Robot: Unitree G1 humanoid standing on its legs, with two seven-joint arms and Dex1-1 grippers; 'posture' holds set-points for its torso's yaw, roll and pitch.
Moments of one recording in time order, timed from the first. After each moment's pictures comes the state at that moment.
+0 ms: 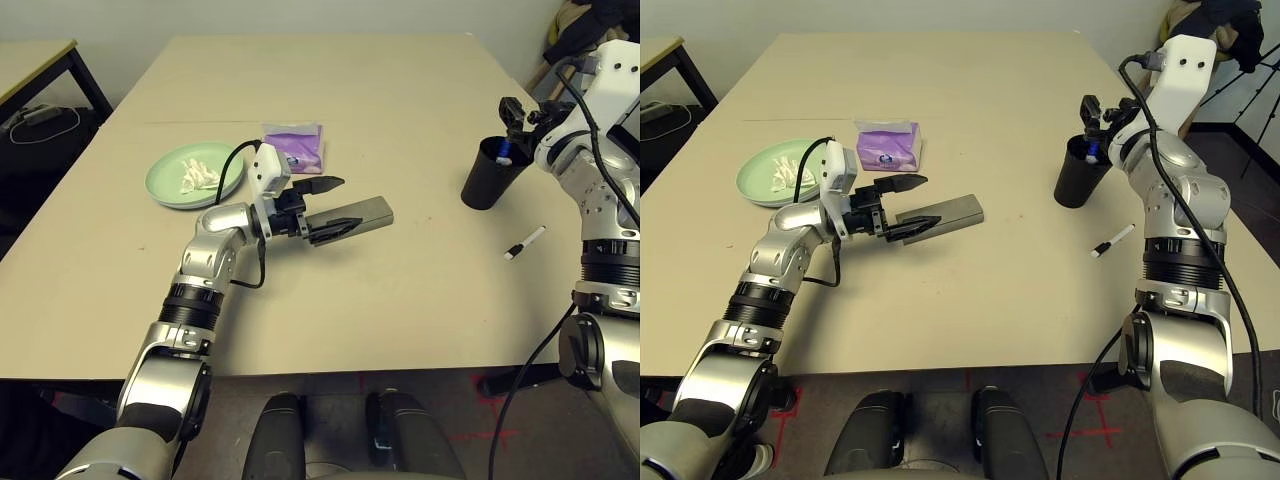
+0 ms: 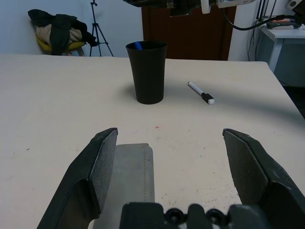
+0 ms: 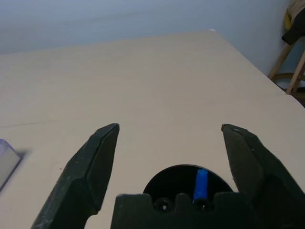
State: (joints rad) left arm -0.67 0.34 -0.06 0.37 -0.31 0.08 -1.15; right arm -0.84 -0.46 -0.31 0.27 0.34 0.63 0.13
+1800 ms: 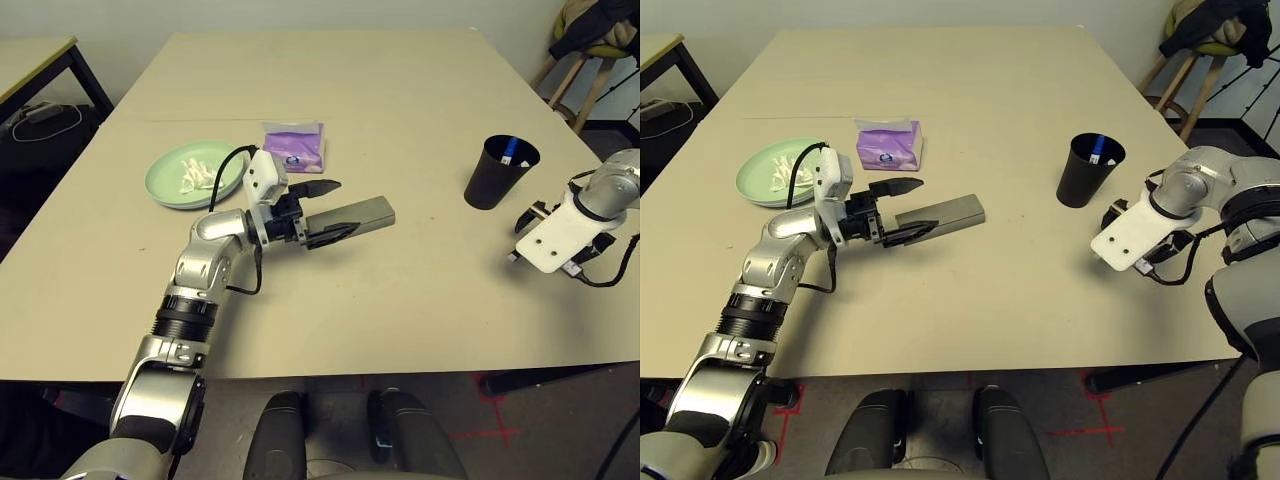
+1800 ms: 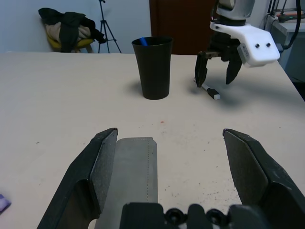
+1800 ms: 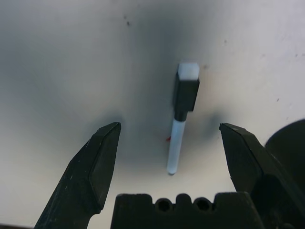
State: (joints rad) left arm -0.60 0.36 -0.06 0.25 -0.32 0.11 -1.10; right arm -1.21 -0.87 0.73 1.30 -0.84 -1.05 0.97
